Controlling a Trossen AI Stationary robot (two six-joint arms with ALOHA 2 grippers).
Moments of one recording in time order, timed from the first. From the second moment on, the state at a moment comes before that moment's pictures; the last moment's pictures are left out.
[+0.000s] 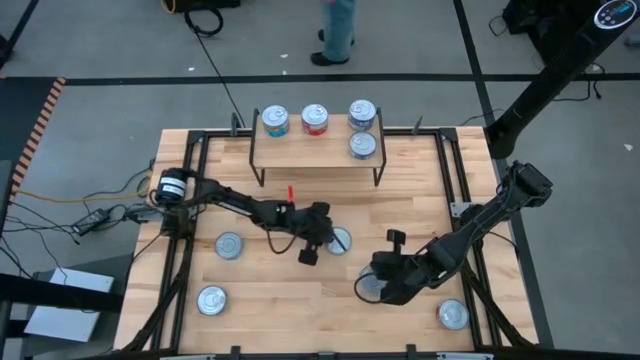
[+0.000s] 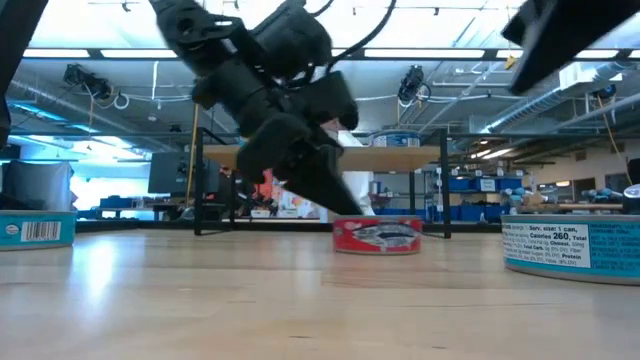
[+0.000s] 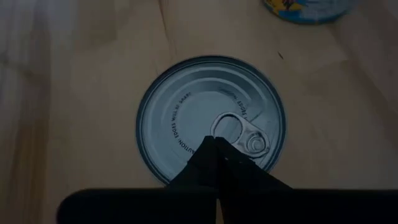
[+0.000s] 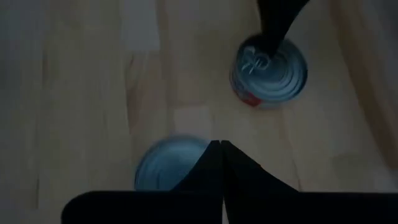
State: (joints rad) left arm -0.07 1.90 1.03 0.08 0.02 0.20; right arm 0.62 1.54 1.12 -0.74 0.46 0.67
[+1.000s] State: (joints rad) left arm -0.09 1.69 0.60 0.54 -0.07 0.02; right arm 0.39 1.91 1.12 -0.14 0.16 0.21
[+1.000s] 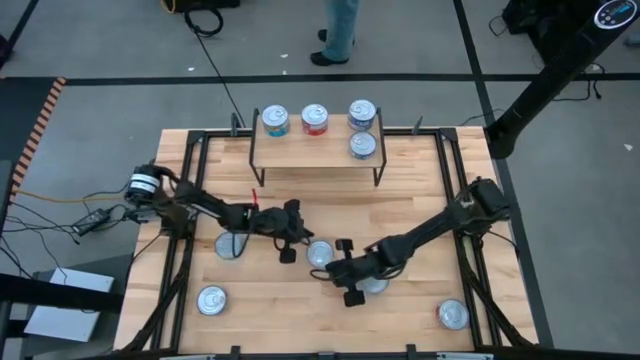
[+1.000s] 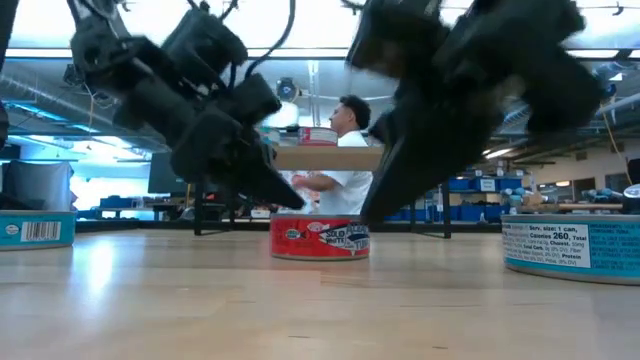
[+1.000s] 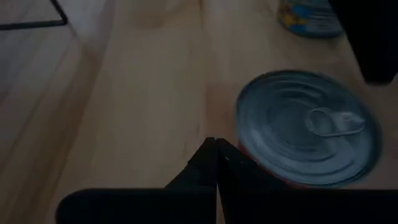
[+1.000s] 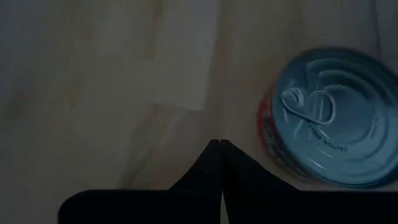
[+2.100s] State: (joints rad) left arm -0.07 1.83 0.58 0.68 0.05 0.07; right arm 0.33 1.86 1.12 -0.08 0.30 0.40
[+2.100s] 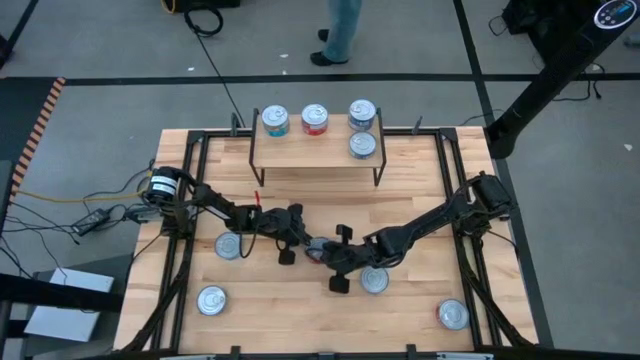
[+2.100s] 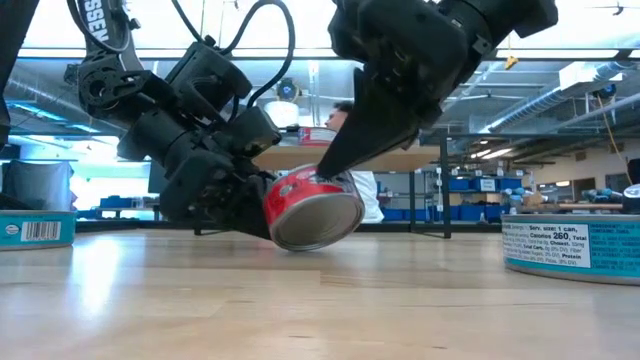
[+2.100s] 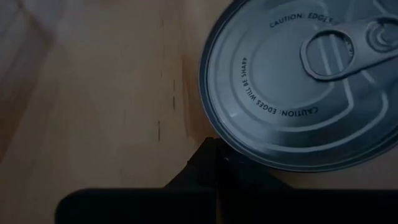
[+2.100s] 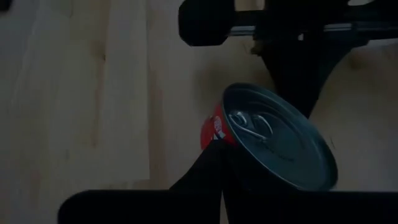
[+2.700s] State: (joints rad) left arm -0.07 1.83 0.58 0.68 0.09 0.07; right arm 0.30 1.86 1.12 0.02 0.32 0.48
